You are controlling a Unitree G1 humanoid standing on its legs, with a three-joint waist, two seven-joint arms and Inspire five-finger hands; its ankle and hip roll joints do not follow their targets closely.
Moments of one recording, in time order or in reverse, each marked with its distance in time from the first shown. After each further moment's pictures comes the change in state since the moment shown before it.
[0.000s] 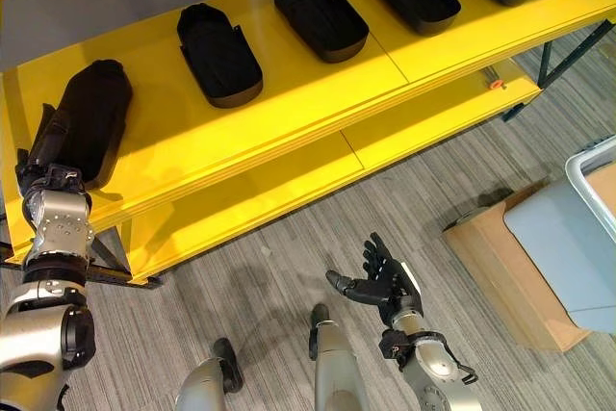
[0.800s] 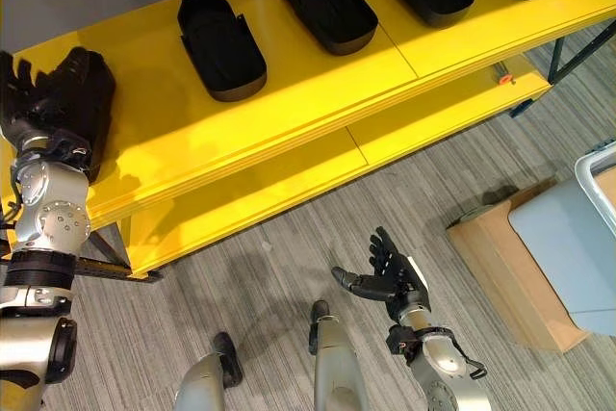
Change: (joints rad) left arm 0.056 0.128 -0.225 -0.405 0.278 0.016 -0.026; right arm -0.006 -0.017 -0.050 -0.003 -0.026 0.003 0.038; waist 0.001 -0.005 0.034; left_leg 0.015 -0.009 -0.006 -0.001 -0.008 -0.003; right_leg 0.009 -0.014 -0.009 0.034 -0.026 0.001
